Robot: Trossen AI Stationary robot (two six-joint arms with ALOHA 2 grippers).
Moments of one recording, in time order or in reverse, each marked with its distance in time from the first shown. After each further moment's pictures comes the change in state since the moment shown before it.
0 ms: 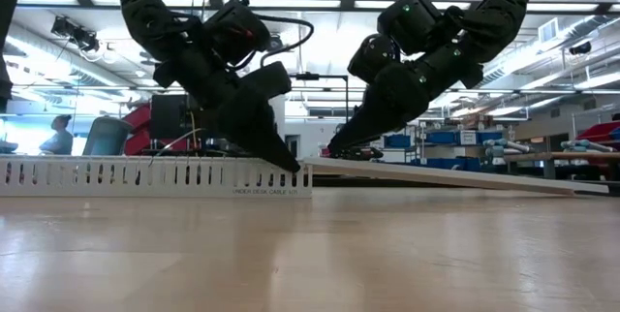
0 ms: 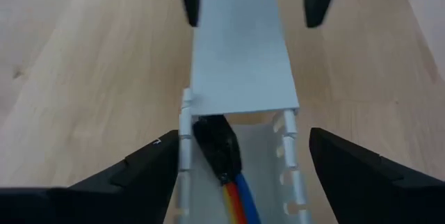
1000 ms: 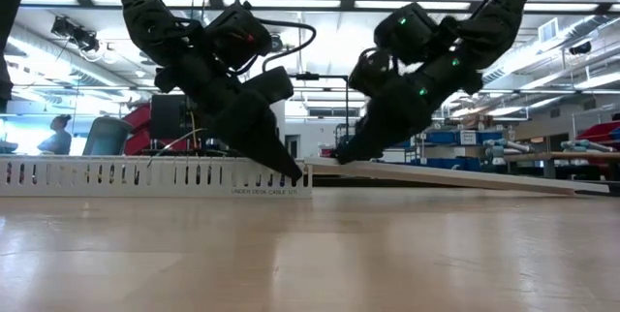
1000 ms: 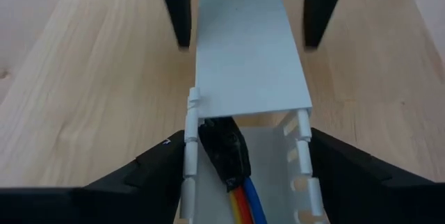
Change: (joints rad) left arm -0.010 0.029 0.001 0.032 -0.001 -0.004; right arm 0.000 0.048 0.003 -0.023 0.001 0.013
